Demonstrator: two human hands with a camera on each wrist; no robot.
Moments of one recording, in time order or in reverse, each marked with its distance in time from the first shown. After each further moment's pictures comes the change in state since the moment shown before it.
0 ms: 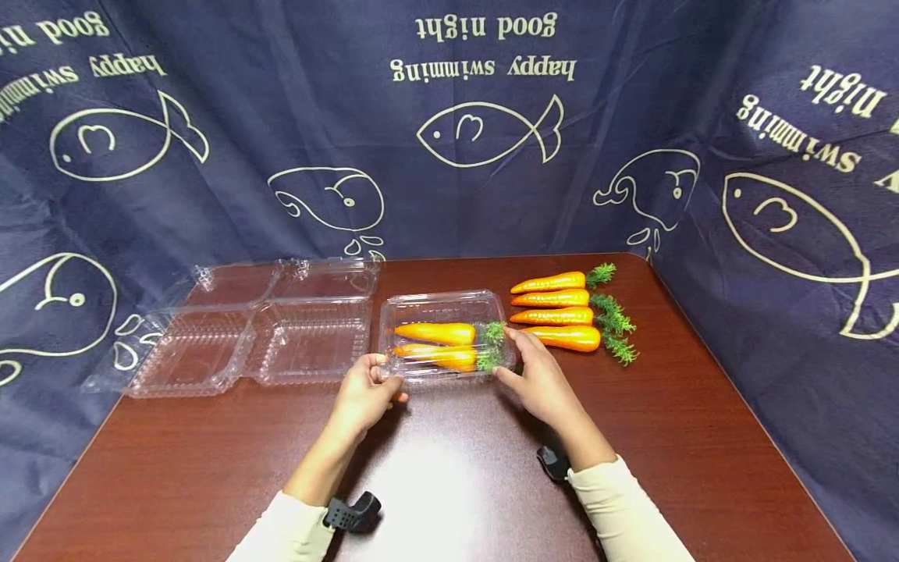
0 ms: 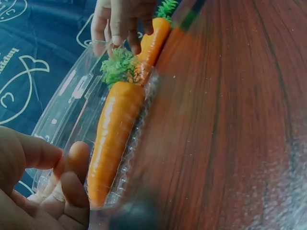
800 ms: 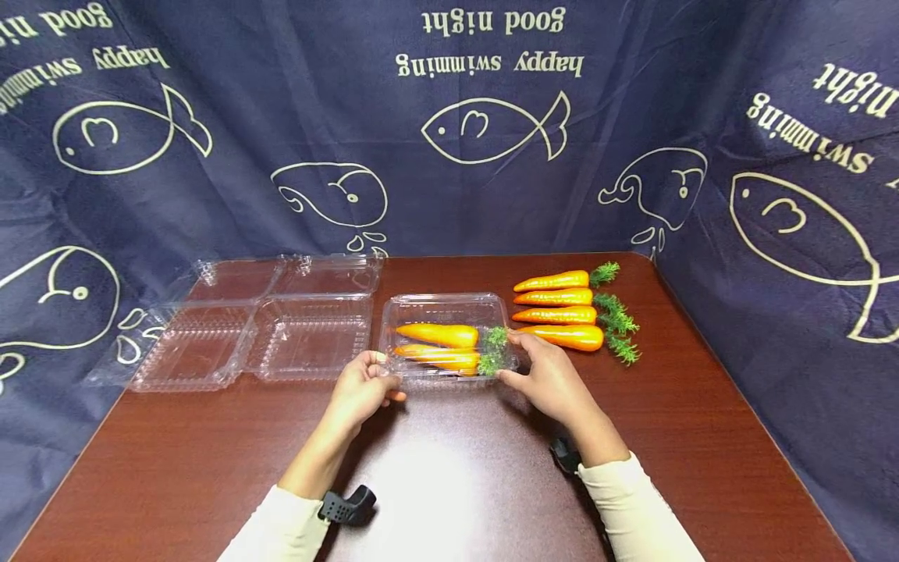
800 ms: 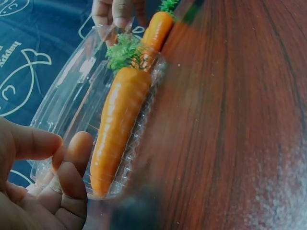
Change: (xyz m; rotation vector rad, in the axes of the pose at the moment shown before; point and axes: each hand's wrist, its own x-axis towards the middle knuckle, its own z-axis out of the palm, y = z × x) left_hand 0.004 -0.001 -0.006 -0.059 -0.007 -0.026; right_hand 0.002 0.003 -0.012 -0.099 -0.017 -0.103
